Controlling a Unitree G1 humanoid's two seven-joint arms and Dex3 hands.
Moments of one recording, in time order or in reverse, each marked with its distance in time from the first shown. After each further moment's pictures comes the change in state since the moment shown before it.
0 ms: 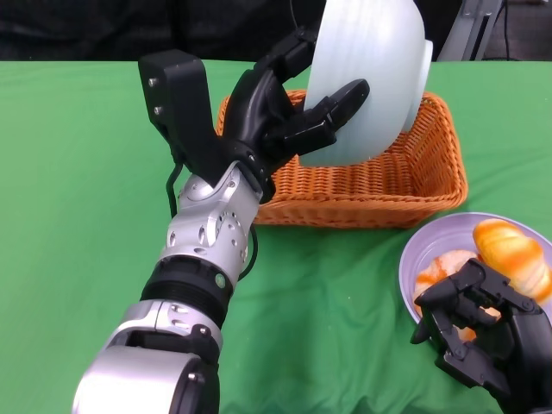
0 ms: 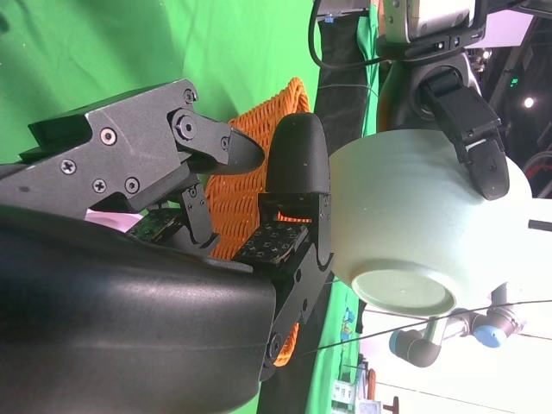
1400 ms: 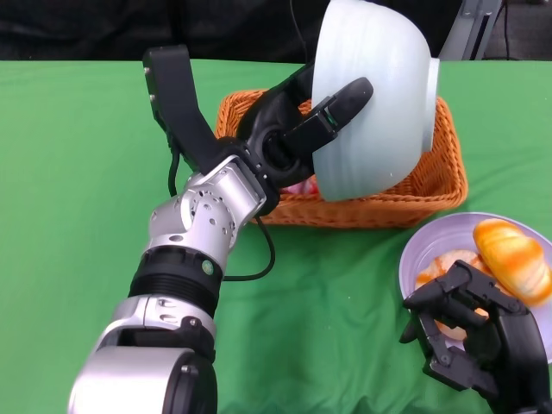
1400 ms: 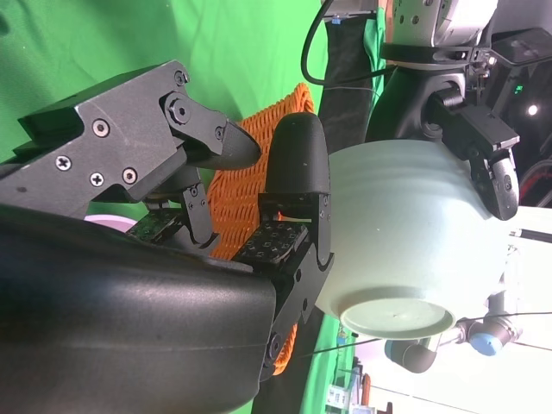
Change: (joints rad) left arm -0.006 0.002 0.094 -0.096 -0.197 0.495 -0.018; right arm -0.024 0.009 0.015 0.064 -0.052 -0.061 -0.033
